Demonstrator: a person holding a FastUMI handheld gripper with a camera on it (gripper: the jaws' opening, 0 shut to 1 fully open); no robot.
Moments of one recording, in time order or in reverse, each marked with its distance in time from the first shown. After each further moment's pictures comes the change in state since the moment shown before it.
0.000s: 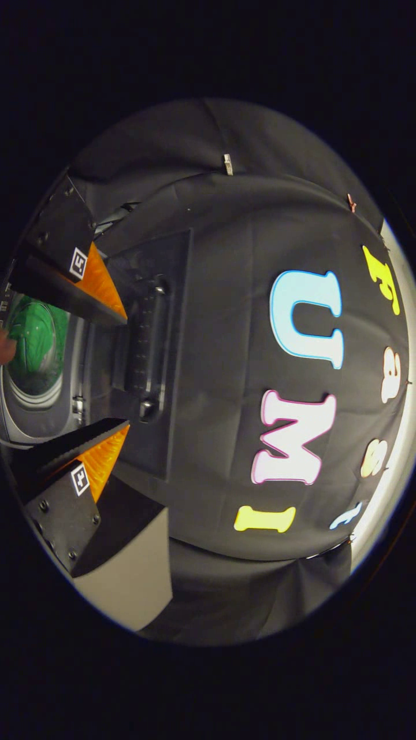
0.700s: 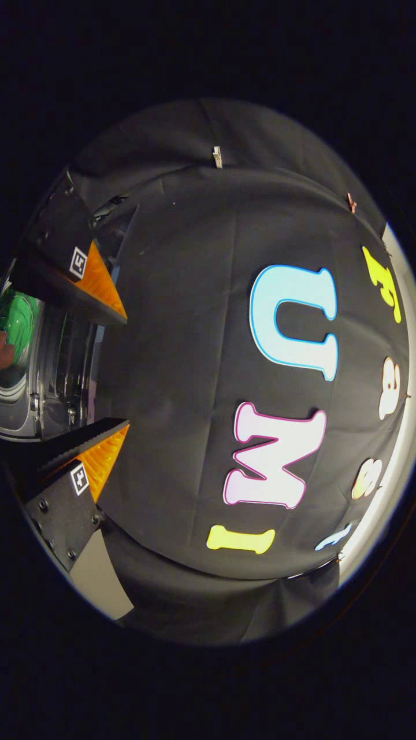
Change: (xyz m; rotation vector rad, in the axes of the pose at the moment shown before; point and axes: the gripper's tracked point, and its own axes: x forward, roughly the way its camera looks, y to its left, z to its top) arm 0.091 0.013 0.047 -0.018 -0.003 0.025
